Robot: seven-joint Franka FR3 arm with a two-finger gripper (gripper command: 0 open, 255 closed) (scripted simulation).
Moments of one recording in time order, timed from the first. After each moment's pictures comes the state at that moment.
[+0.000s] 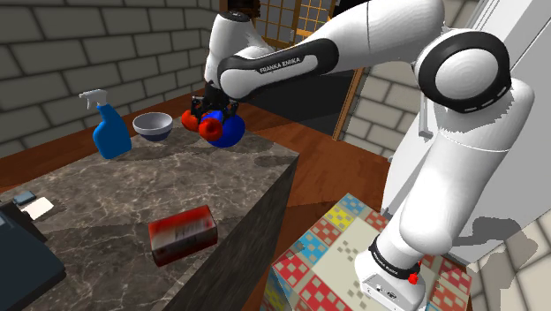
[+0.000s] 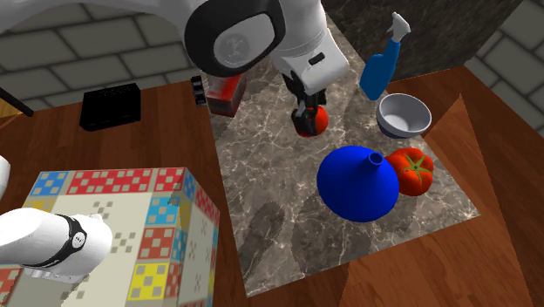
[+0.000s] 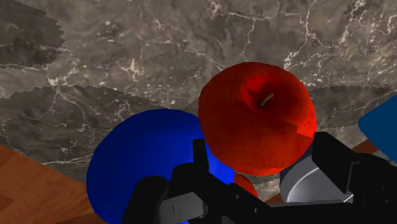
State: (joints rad) arm 0.07 0.15 0.26 -1.87 -0.16 2.33 0.81
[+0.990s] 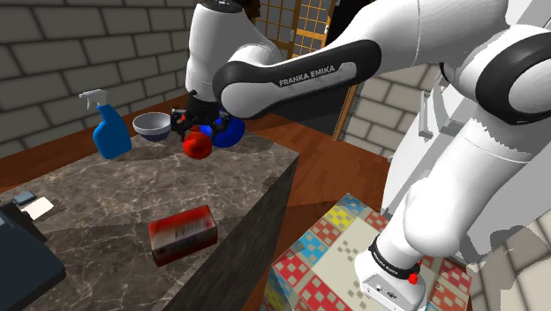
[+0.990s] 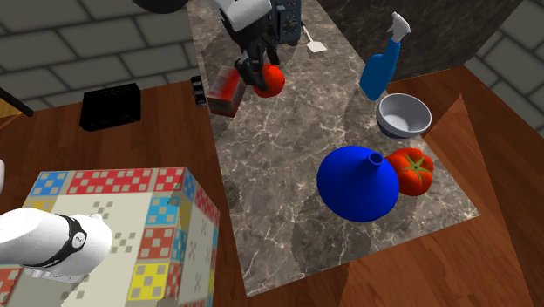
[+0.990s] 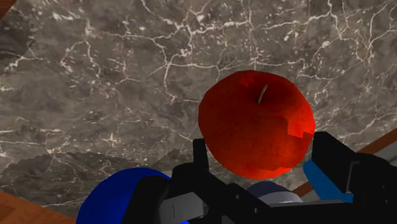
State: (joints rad) arm 0.19 -0.01 0.37 -1.99 -0.18 2.27 1.04
